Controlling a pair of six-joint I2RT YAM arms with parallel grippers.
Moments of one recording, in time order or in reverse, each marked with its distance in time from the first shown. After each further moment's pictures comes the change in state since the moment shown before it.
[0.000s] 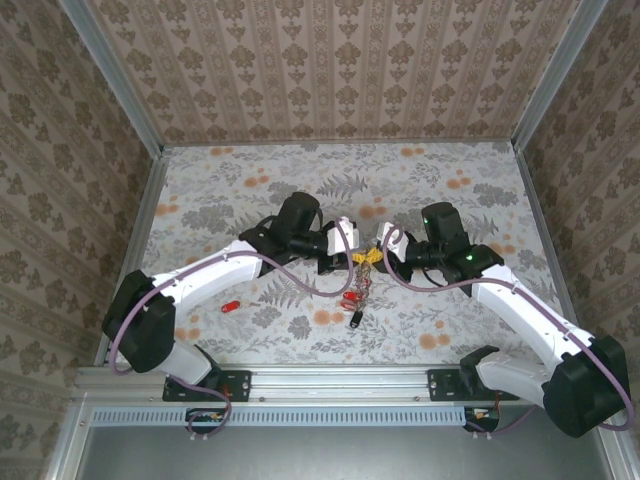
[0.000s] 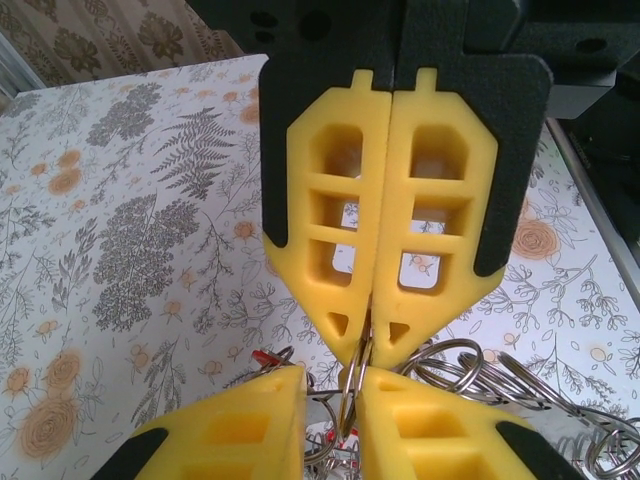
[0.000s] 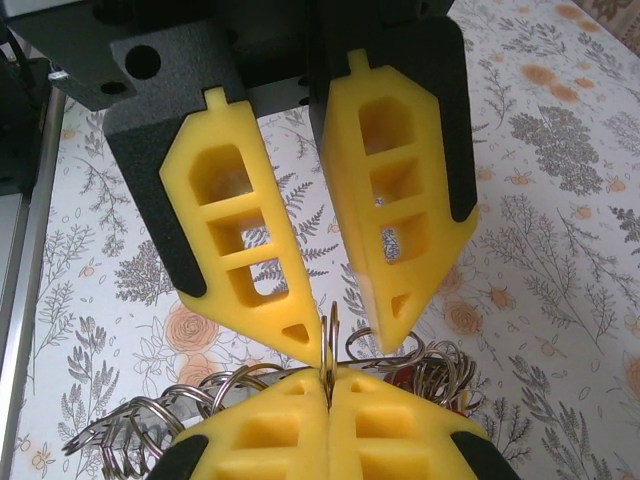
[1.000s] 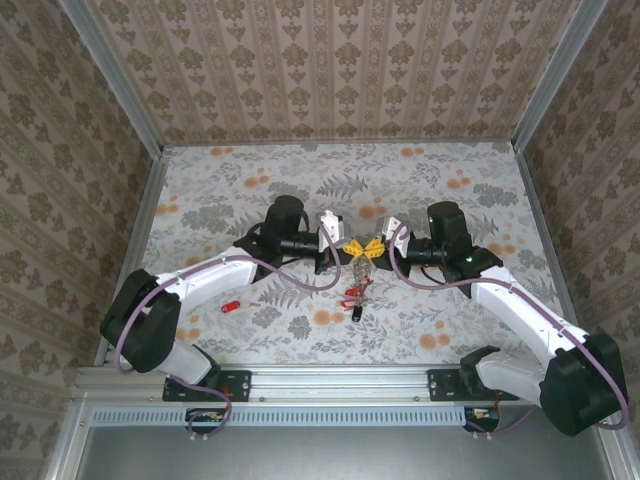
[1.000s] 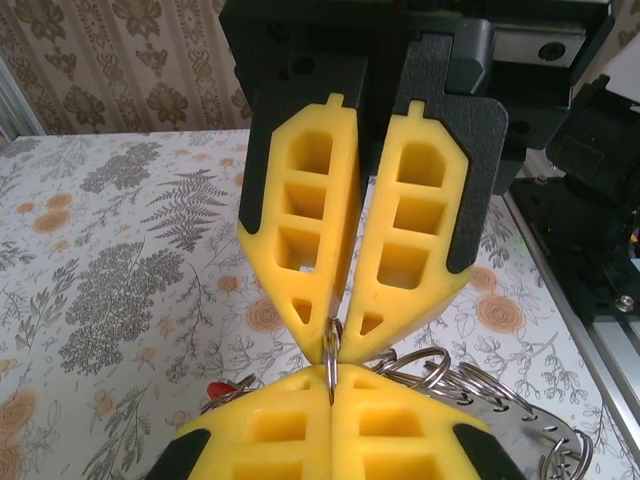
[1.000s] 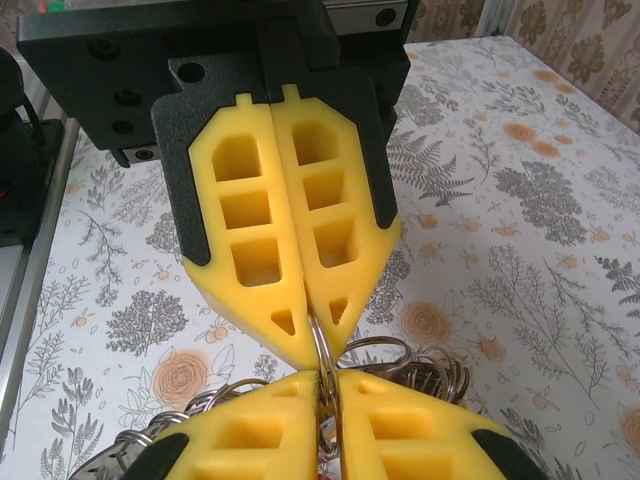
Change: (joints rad) left arm 0.071 -0.007 -0.147 0.344 0.189 -0.229; right arm -0.047 0.011 -0.061 0.192 -0.104 0.064
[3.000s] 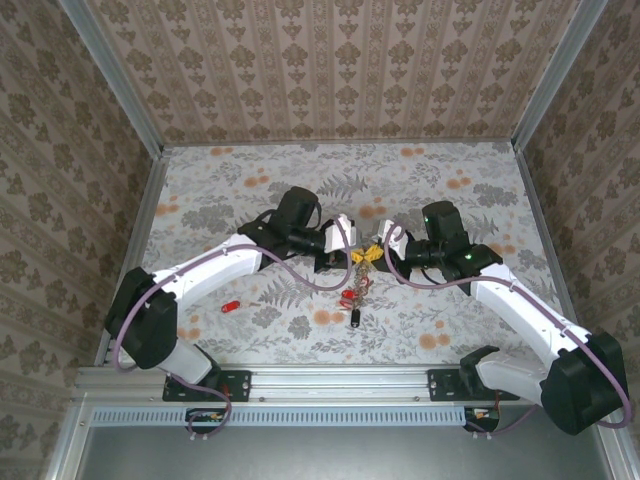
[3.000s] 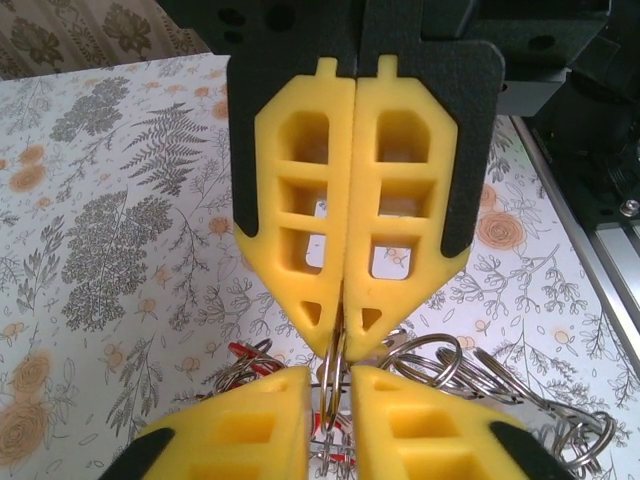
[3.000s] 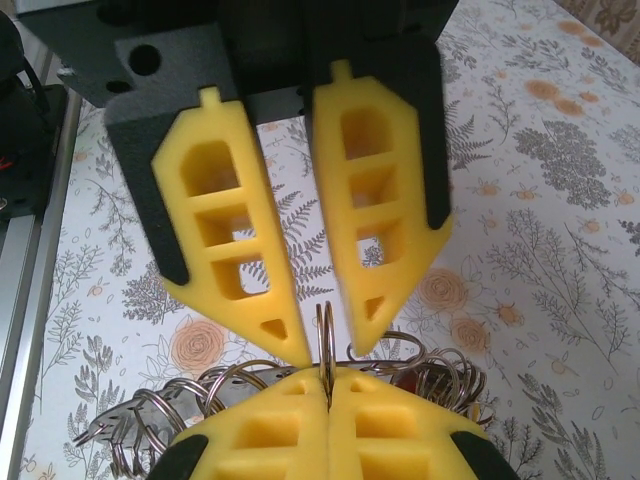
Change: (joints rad) left arm -0.039 0.031 0.196 -0.443 -0.108 0.271; right arm 0.032 0.005 0.049 -0.139 0.055 -0.034
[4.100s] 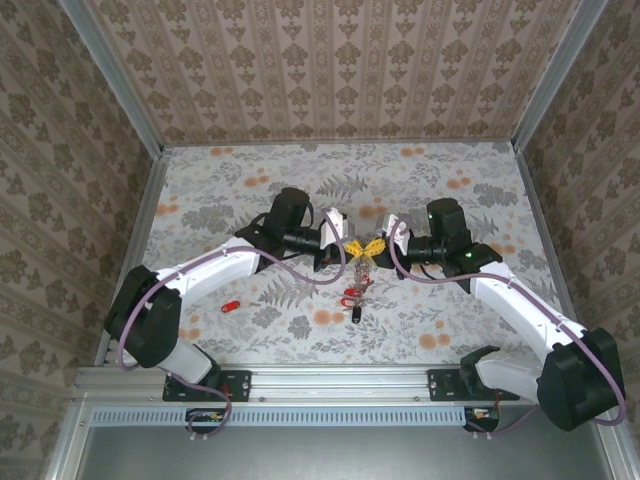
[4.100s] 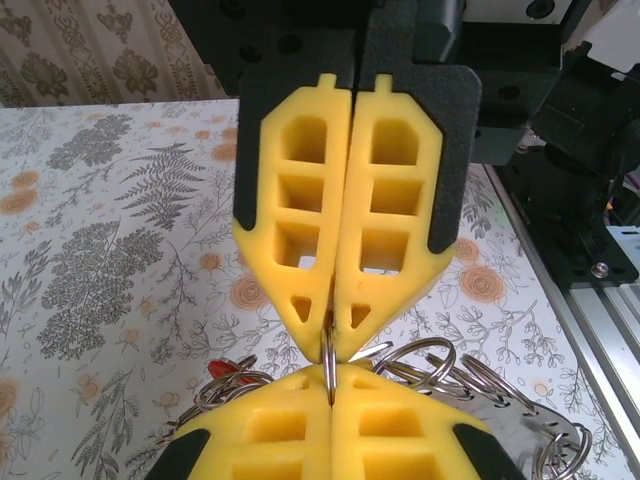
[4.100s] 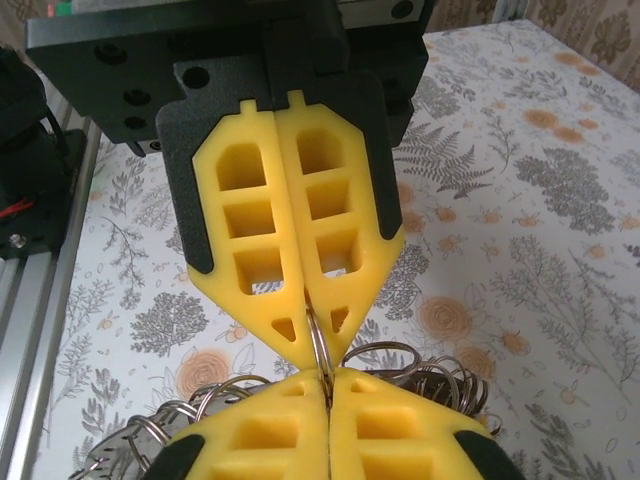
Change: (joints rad) left arm 0.045 0.000 -0.087 0.216 0.130 -0.159; right arm -0.042 0.024 -0.020 0.100 -0.092 0.056
